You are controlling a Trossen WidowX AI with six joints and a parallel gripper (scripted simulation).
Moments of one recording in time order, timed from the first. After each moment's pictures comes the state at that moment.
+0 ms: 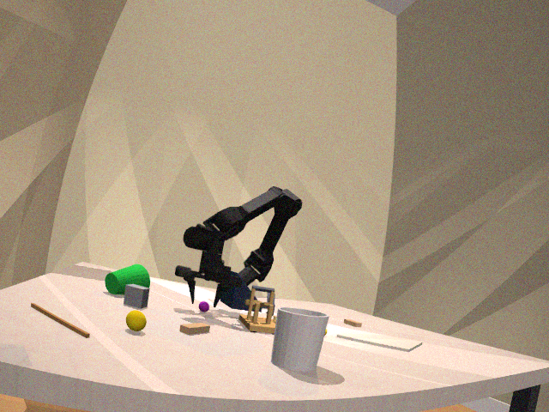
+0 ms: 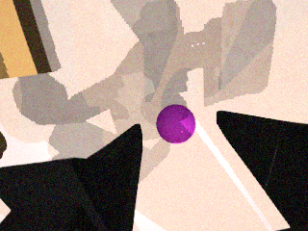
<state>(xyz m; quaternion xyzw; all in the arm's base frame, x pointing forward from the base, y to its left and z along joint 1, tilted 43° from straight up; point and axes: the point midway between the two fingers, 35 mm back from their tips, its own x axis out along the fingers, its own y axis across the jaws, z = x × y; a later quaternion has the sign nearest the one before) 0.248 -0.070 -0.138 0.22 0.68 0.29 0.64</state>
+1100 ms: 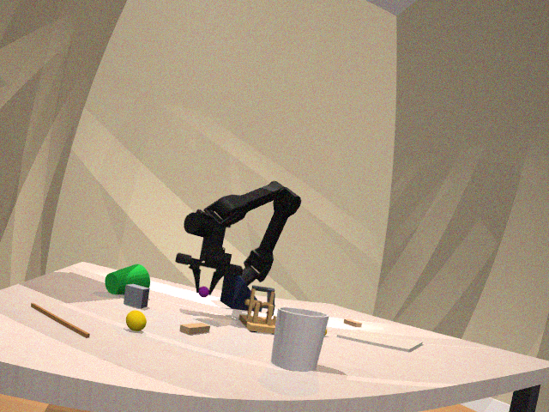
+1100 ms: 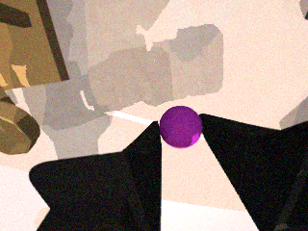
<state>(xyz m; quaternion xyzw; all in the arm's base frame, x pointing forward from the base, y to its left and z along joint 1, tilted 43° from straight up) 0.258 -0.098 -0.117 0.22 0.68 0.27 0.64</state>
